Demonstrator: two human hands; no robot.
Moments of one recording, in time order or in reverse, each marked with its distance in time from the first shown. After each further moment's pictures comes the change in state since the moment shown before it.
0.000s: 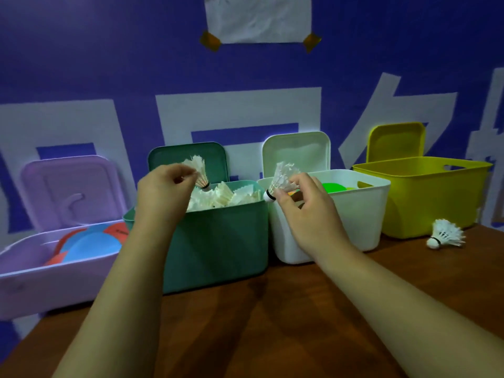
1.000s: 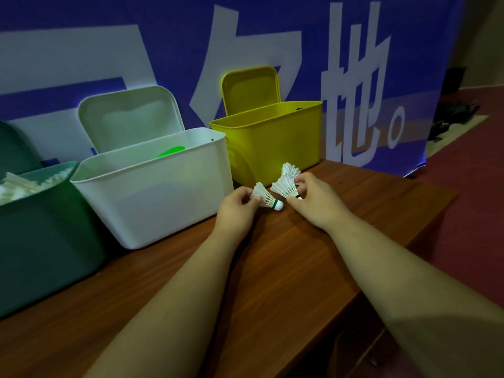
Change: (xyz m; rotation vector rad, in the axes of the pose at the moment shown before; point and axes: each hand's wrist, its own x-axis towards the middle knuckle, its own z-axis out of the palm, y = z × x) left_hand -0.201 0.207 0.367 -0.418 -0.737 -0.088; right_hand -0.053 0.272 -0.277 -0.405 -0.140 0.517
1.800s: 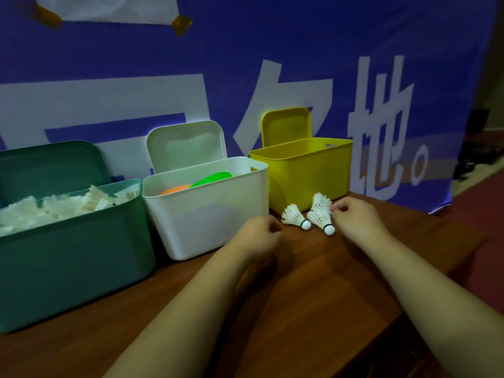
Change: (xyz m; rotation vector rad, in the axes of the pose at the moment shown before) left_hand -0.023 0.027 -0.074 0.456 -0.289 0.069; right_hand -0.013 -0.050 -0.027 -0.021 0.139 0.183
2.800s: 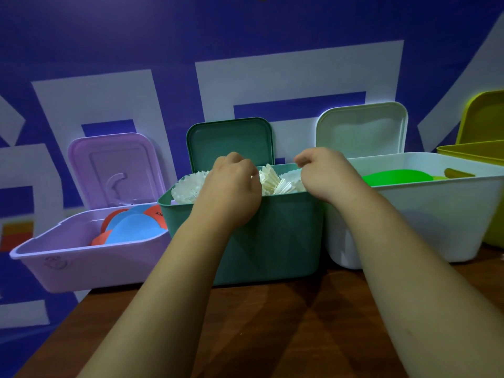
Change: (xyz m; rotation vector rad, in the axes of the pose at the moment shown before) left_hand -0.153 -0.217 -0.257 0.496 0.713 -0.211; right_hand -0.083 -0.375 0.222 0.113 -0.359 -0.512
